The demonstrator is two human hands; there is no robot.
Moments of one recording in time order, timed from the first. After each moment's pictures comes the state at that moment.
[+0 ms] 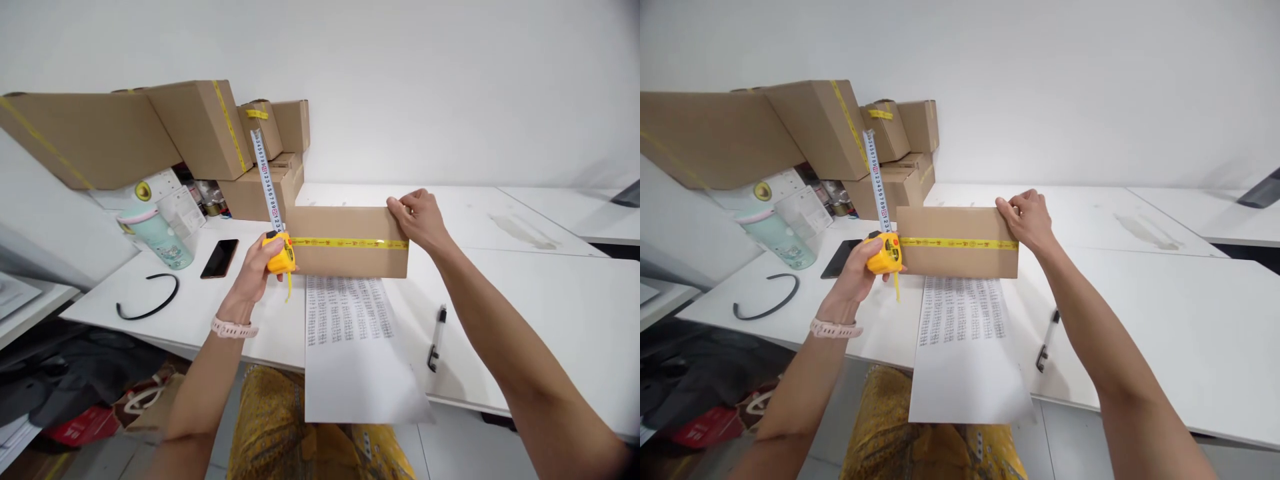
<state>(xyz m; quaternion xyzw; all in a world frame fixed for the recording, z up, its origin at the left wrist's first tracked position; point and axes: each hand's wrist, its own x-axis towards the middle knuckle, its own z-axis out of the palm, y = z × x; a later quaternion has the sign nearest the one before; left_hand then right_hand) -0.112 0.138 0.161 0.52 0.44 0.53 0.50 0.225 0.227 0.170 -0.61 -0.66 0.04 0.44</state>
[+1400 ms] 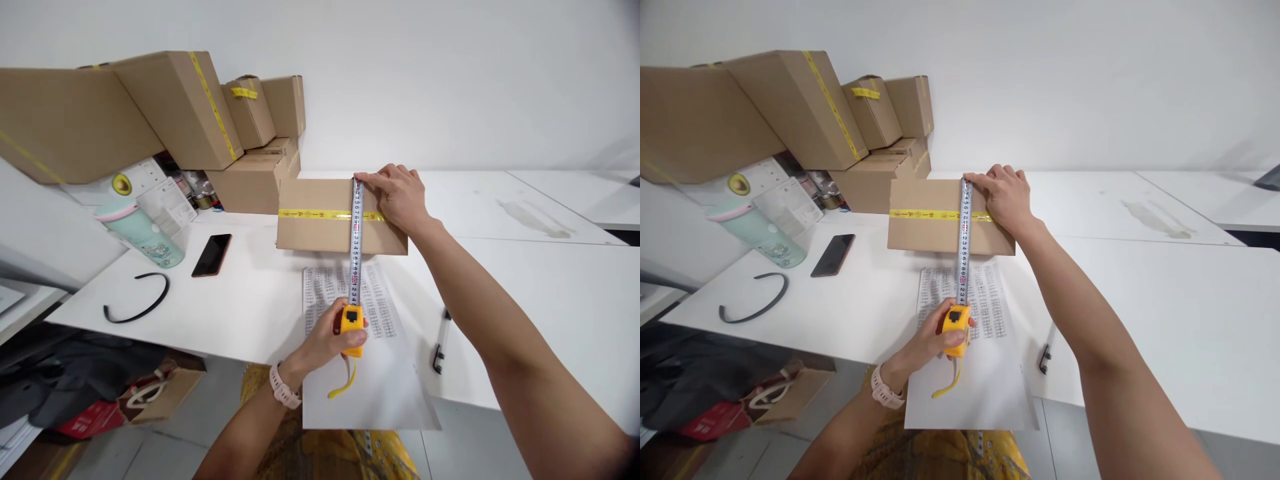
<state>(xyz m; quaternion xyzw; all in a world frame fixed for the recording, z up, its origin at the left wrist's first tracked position) -0.020 0.078 0.060 0.51 0.34 0.32 0.72 0.202 0.276 0.164 -0.51 -0.77 -0.16 0.34</state>
